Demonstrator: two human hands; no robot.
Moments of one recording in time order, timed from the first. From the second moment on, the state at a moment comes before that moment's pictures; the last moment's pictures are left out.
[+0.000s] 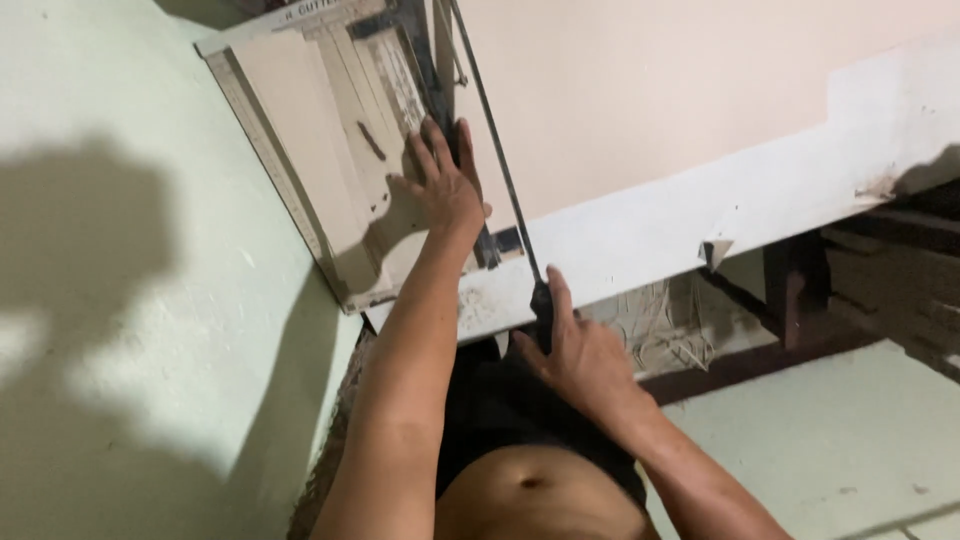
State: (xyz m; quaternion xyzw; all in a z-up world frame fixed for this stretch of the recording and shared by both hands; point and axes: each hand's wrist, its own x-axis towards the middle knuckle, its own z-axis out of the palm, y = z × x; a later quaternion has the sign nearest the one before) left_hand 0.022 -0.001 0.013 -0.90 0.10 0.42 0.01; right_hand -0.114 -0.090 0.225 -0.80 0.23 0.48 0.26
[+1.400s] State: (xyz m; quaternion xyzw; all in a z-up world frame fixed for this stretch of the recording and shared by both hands) left_hand 0.019 0.012 0.046 -0.90 0.17 0.39 -0.08; right_hand -0.141 -0.196 -0.003 -0.56 0.47 0.13 0.67
